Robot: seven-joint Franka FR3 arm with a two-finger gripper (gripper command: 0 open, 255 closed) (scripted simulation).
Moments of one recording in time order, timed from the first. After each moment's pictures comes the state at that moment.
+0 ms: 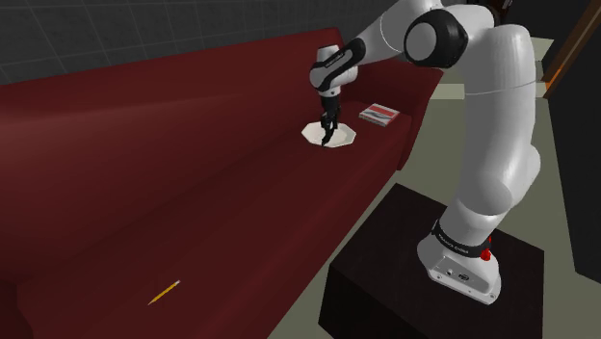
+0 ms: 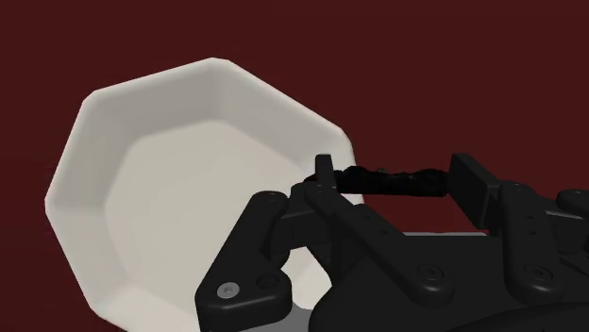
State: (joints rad) arm -0.17 0.47 -0.18 -1.76 -0.02 2.08 -0.42
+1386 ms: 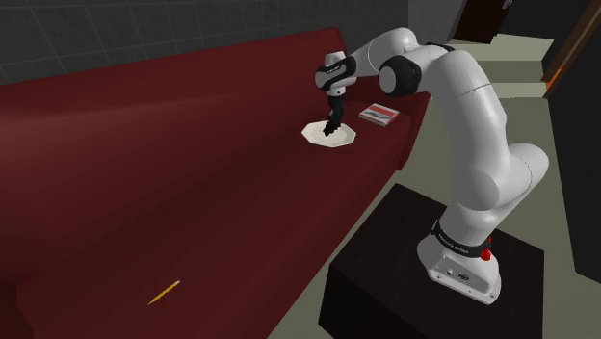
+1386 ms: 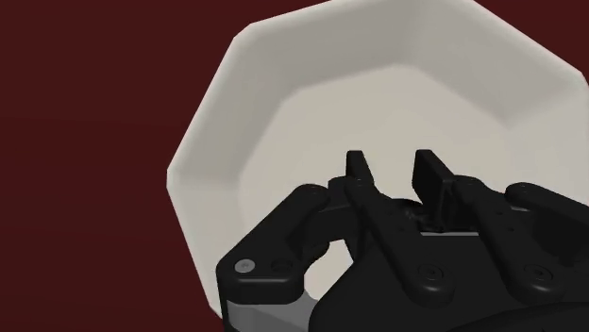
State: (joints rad) arm -0.34 0.86 -0.19 -1.23 0.03 1.96 -0.58
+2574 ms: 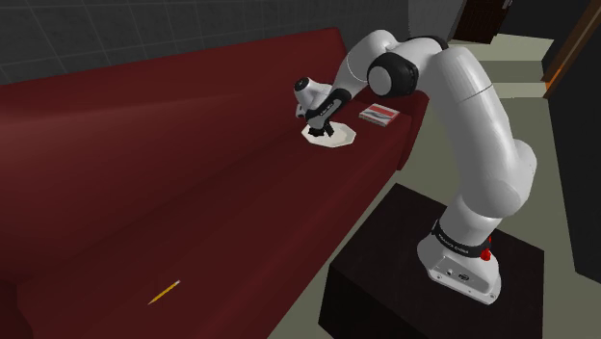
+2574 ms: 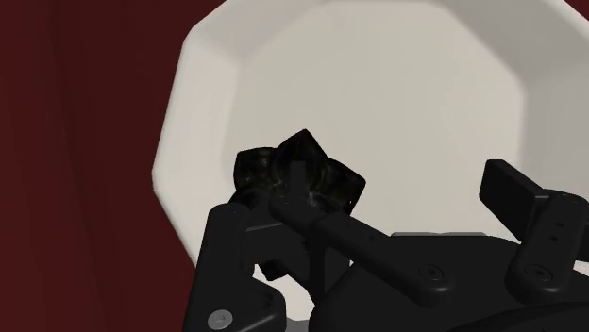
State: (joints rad) arm -0.05 0.78 -0.29 -1.58 -0.60 2.38 -1.06
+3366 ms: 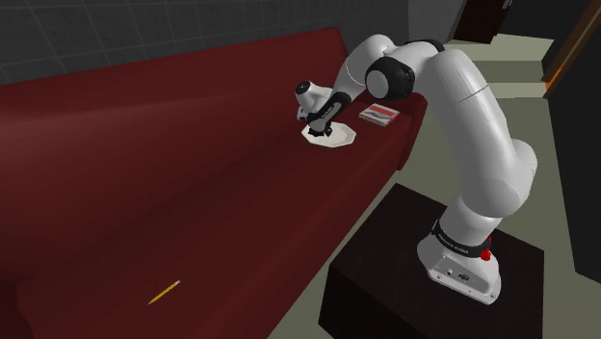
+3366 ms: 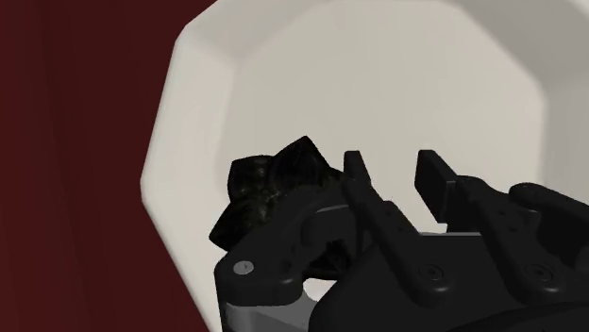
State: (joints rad) arm -0.07 0.81 -0.29 -1.56 -0.60 2.40 -1.06
